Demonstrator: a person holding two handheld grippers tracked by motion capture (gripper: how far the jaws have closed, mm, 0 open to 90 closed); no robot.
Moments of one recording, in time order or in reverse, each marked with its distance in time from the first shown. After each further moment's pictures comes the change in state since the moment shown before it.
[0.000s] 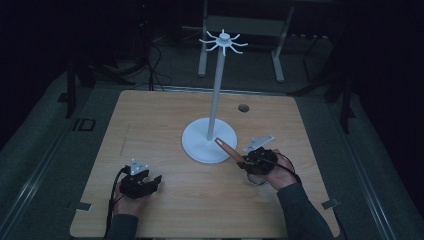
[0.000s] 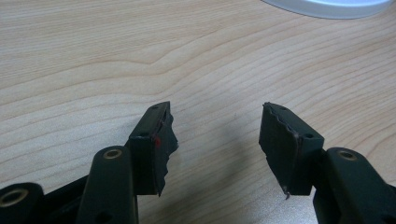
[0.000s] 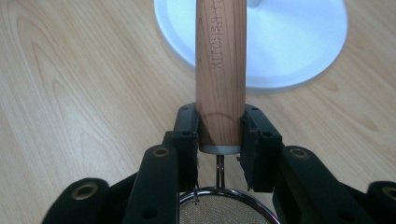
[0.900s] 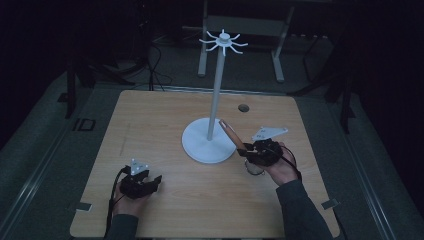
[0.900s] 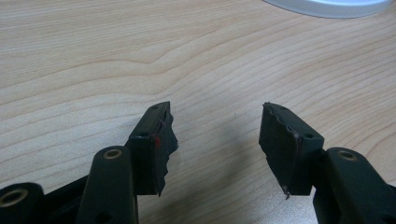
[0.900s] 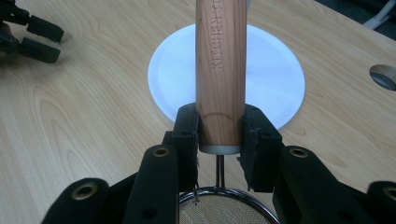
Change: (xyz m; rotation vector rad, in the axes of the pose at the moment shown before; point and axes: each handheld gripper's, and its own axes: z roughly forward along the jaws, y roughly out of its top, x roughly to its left) left arm 0.000 0.000 0.000 0.001 0.000 0.005; right arm -0.010 0.015 -0.025 -0.203 -0.017 0.096
